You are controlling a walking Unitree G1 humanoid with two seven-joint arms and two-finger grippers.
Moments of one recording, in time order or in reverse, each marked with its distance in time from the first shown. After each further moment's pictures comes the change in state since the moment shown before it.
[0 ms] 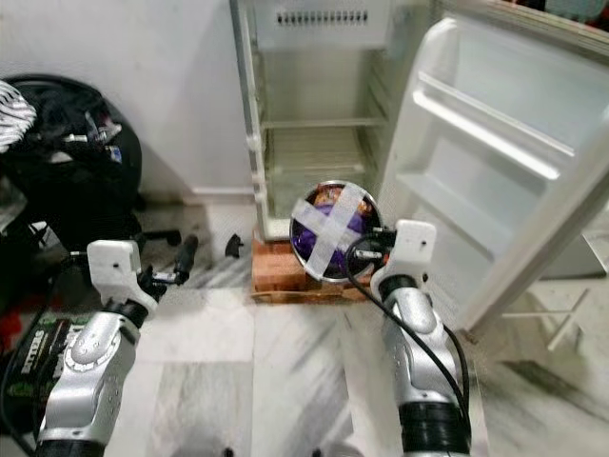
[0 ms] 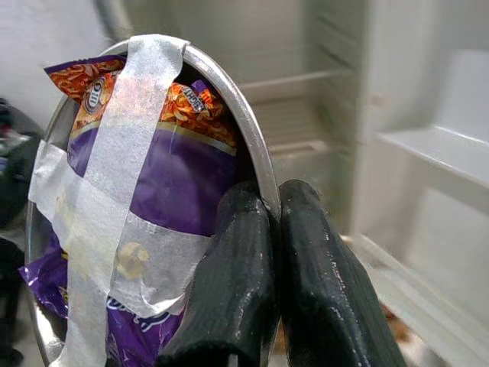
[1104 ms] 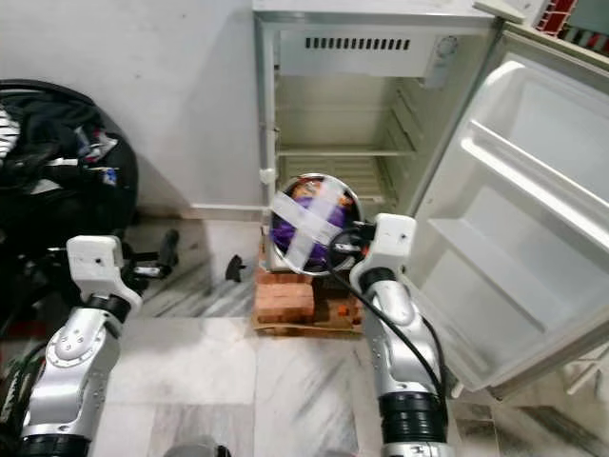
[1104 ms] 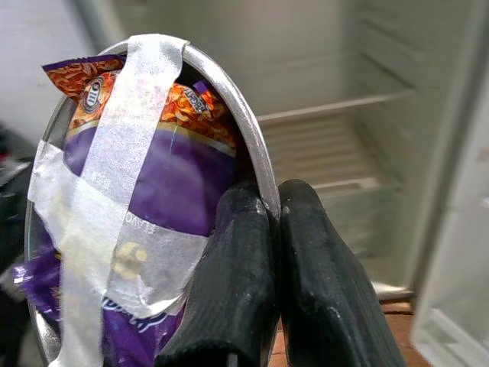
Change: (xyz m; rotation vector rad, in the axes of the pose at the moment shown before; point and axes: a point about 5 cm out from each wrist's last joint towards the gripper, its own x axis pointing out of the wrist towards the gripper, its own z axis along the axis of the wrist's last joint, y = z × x) left arm 0.002 0.008 0.003 0.012 -0.007 0.044; right arm 0.005 0.011 0.001 0.010 -0.001 0.029
